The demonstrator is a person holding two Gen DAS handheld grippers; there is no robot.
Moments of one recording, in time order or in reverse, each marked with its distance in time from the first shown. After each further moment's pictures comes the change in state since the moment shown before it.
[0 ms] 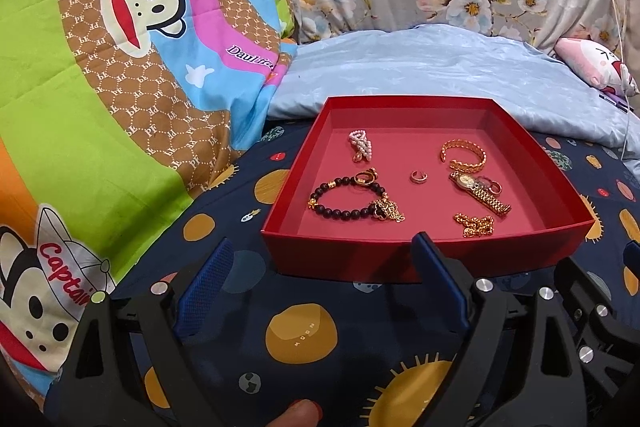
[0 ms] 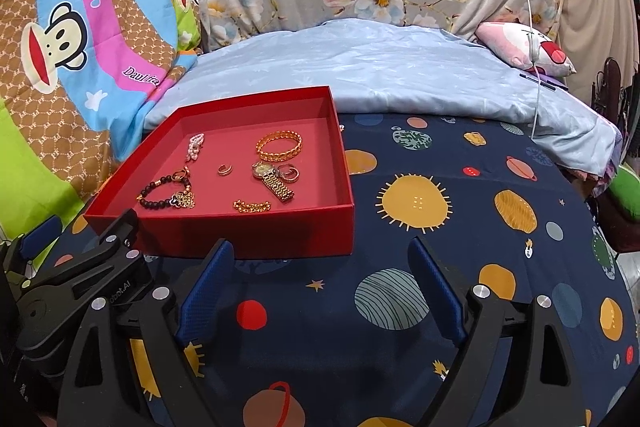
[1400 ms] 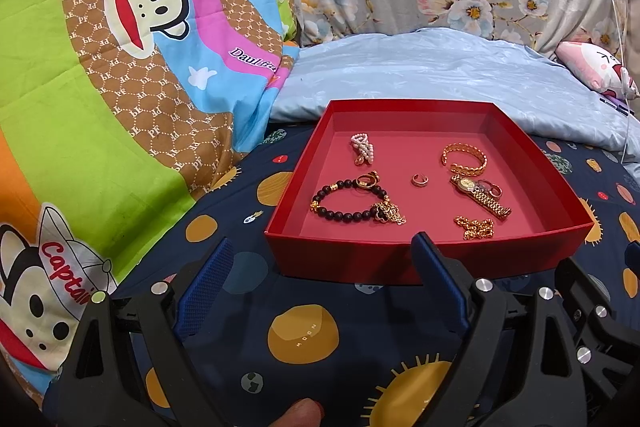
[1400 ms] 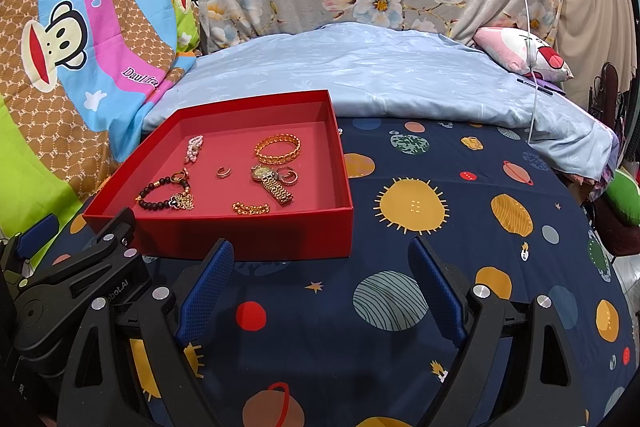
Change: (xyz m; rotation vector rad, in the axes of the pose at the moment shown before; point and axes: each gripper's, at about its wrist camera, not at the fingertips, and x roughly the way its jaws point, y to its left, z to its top) left arm -0.002 0.000 -0.001 -0.005 -0.008 0.003; right arm -0.003 0.001 0.000 -0.006 -0.011 -0.006
